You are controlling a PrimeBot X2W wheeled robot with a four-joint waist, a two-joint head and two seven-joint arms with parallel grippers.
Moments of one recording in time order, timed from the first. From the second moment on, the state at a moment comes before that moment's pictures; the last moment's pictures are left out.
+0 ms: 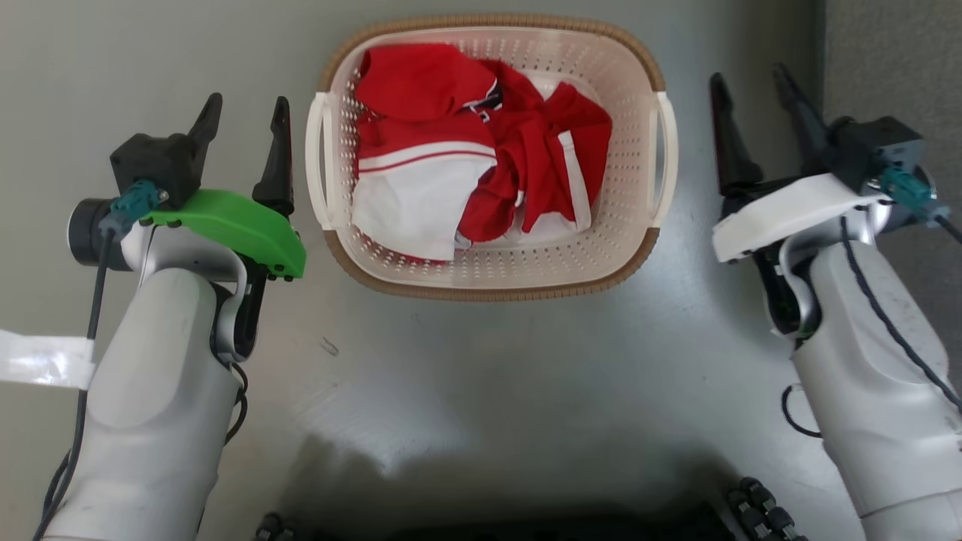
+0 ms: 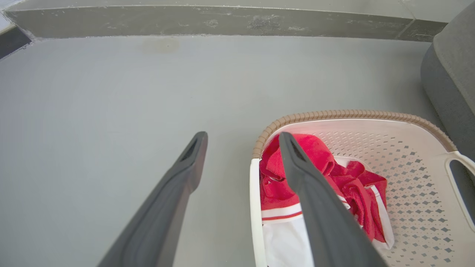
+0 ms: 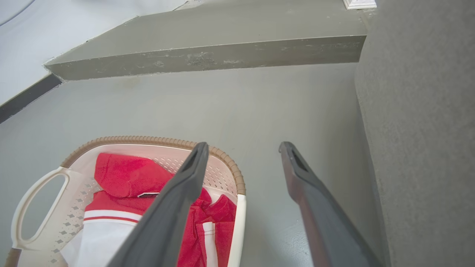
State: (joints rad) left arm -0.65 0.11 -0.32 0.47 -0.41 -0.01 -0.16; right arm -0.55 -0.14 0.22 0.43 0.24 0.03 -0.25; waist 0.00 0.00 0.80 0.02
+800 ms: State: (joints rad) left arm -0.79 0.08 -0.35 0.77 -0.43 -0.08 -0.13; right arm -0.66 -0.09 0.28 0.65 0.24 0.06 -0.25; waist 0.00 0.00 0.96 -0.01
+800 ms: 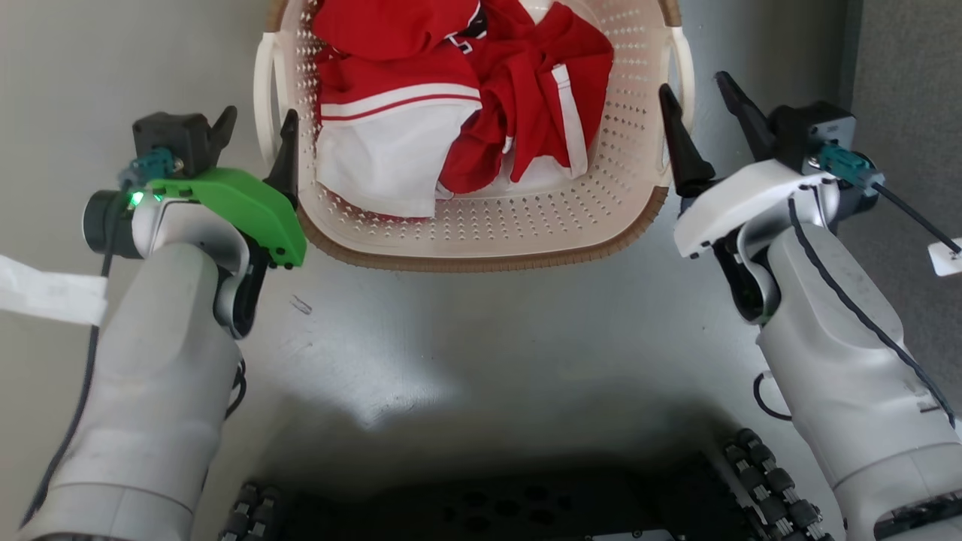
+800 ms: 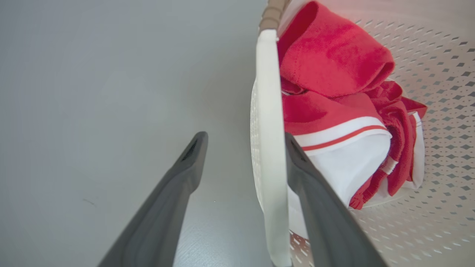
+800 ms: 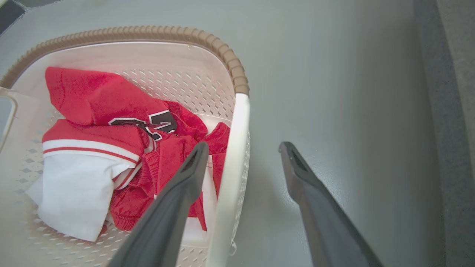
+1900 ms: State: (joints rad) left arm -0.94 0.02 -0.37 1.03 -0.48 -0.12 -0.13; right arm -0.78 -0.04 0.32 0.86 0.25 0.10 -0.26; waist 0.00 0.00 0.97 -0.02
